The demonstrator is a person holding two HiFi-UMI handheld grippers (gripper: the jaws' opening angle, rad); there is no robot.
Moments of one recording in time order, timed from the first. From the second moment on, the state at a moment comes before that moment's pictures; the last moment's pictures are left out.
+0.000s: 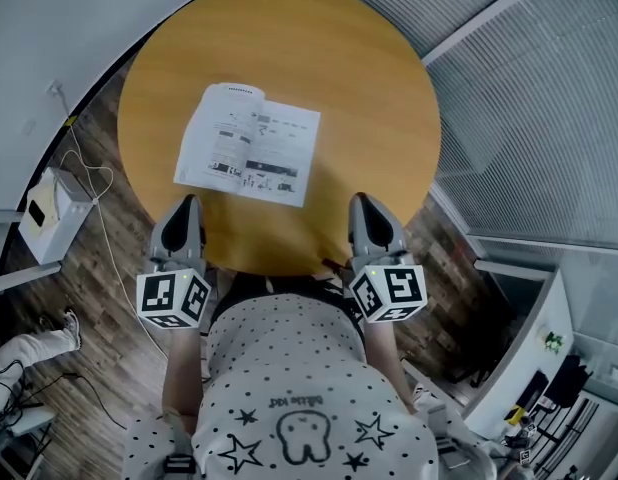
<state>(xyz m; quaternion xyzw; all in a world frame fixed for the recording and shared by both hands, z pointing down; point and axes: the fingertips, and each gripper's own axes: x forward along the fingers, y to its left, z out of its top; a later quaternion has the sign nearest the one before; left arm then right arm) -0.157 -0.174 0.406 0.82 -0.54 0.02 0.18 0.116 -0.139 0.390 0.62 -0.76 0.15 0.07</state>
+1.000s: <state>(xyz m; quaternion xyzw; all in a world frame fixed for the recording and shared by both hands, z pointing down) -0.162 -0.158 0.405 0.82 -0.55 0.01 0.18 0.142 -0.126 0.377 0.63 -0.76 0.14 0.06</state>
